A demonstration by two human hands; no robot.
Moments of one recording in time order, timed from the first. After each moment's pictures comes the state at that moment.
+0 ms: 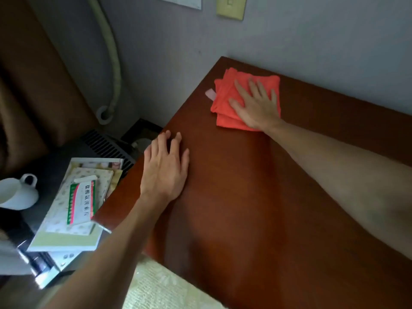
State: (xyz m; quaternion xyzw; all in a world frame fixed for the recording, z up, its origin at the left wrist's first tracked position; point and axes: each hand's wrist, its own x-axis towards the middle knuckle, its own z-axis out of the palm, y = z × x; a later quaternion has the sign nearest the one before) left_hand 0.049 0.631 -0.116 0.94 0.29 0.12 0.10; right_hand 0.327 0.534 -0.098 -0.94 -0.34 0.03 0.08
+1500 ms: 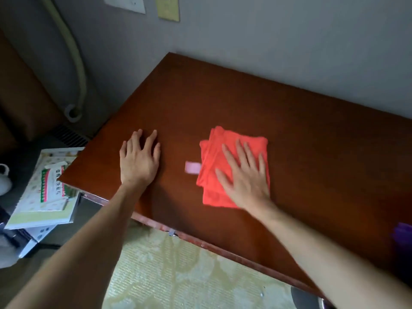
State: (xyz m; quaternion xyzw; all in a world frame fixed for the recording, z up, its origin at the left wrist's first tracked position) left_hand 0.023 0.530 -0.111 0.94 0.32 0.07 0.11; right_hand 0.118 0.265 -0.106 -0.94 -0.32 -0.03 0.09
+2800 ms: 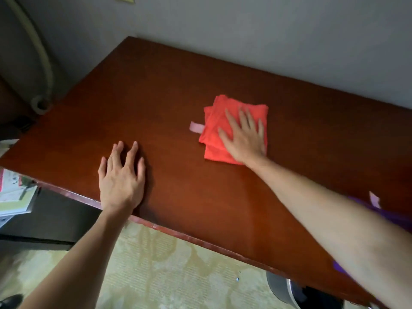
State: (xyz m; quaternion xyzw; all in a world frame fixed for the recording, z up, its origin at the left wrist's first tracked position) left_hand -0.009 0.383 -0.114 0.93 0.34 0.11 0.13; right_hand 0.224 0.171 -0.104 -0.96 -0.26 -0.01 0.09
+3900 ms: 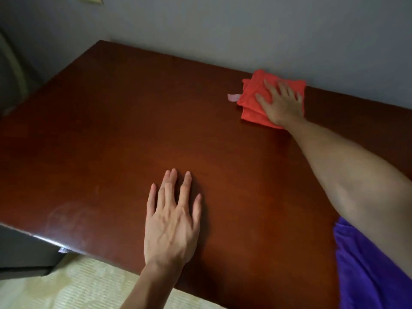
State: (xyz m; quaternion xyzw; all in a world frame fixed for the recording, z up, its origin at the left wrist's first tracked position) left_hand 0.047 0.221 -0.119 0.97 0.21 0.09 0.10; right_hand 0.420 0.088 -0.093 -0.98 -0.16 0.00 0.09
